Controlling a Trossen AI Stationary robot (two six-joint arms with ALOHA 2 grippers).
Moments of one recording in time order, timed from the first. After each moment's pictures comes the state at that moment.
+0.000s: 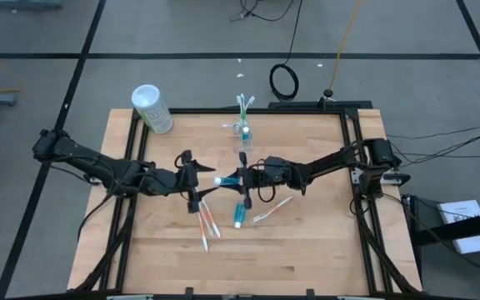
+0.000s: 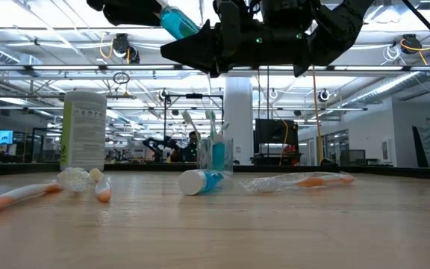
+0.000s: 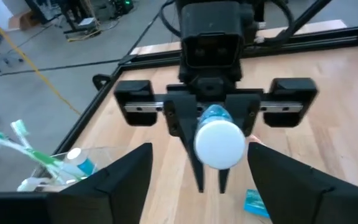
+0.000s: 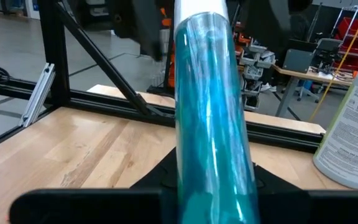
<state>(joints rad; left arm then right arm) -0.31 1.12 0.82 -0.11 -0.51 0.00 0.02 1.85 0.96 0.87 -0.11 -0.14</state>
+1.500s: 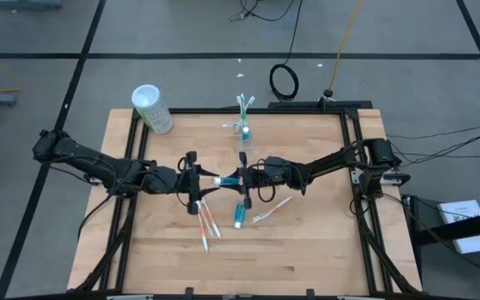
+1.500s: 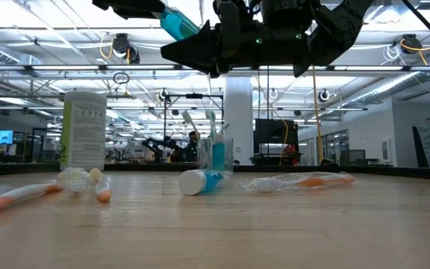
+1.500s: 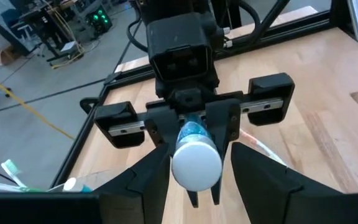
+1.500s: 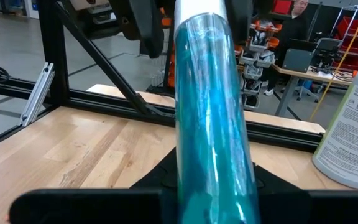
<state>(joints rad) -0.29 1.13 0.83 -0.07 -0.41 0.18 0.02 1.85 0.96 0.87 -0.11 -0.14</state>
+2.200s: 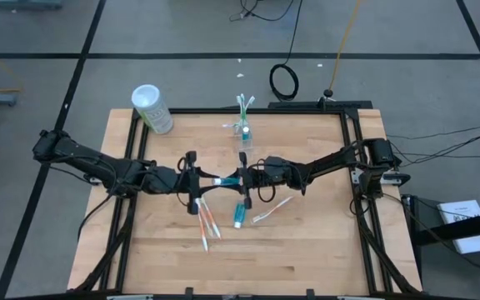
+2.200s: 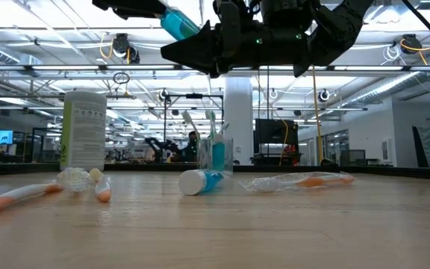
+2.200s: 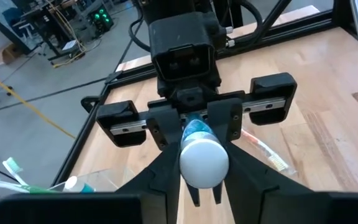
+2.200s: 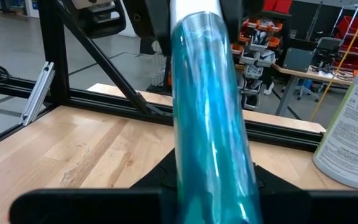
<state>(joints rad) -0.29 1.13 0.83 -0.07 -0.42 0.18 0.02 1.85 0.96 0.87 -0.11 -0.14</state>
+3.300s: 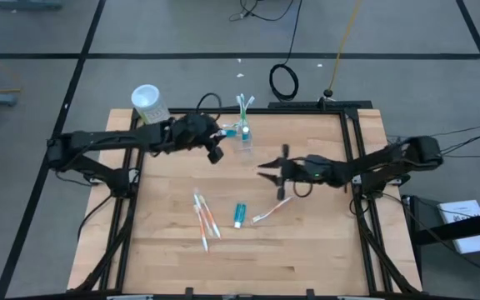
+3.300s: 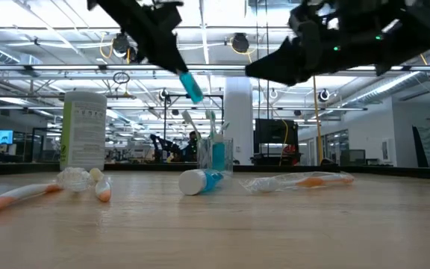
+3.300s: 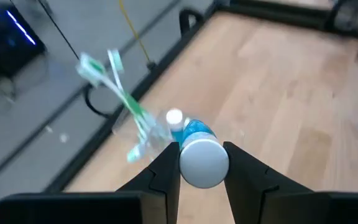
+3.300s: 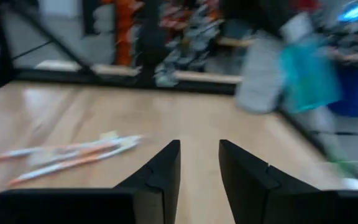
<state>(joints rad) 0.23 1.33 1.08 -0.33 -0.28 -0.08 0.01 1.41 0.49 0.82 0.13 -0.10</state>
